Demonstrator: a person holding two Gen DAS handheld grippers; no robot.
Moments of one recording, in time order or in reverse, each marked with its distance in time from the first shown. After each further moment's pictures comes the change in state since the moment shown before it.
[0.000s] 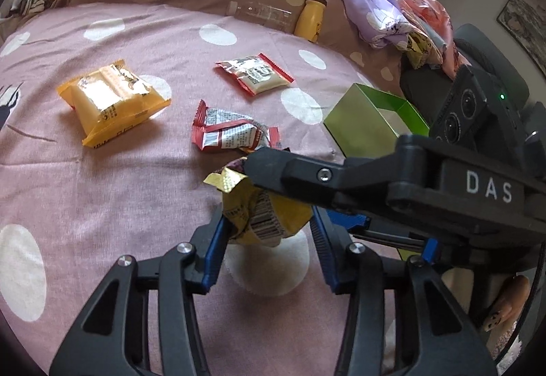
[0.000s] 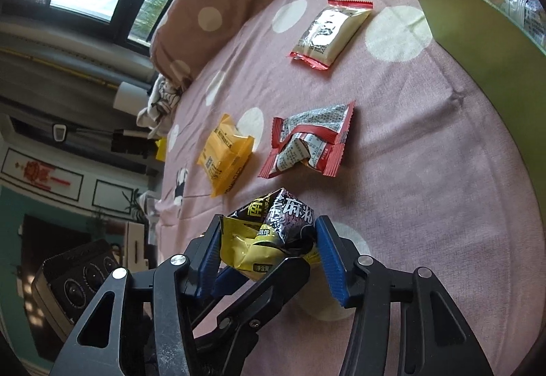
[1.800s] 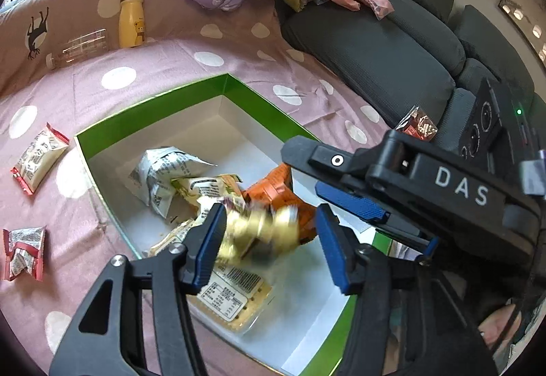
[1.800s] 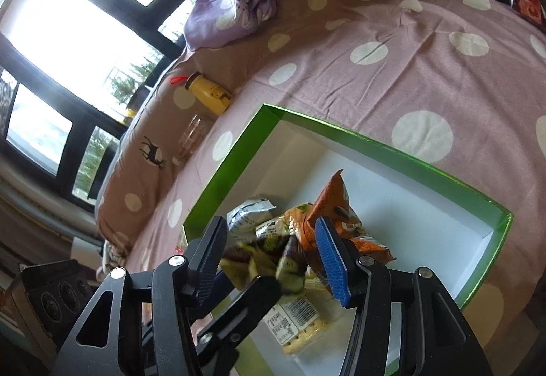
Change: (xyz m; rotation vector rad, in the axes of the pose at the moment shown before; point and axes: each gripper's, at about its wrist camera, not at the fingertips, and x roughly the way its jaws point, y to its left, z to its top) left arm 0.070 -0.208 0.037 0.361 0.122 -0.235; right arm -0.219 -0.106 0.005 0.296 -0.591 -0.287
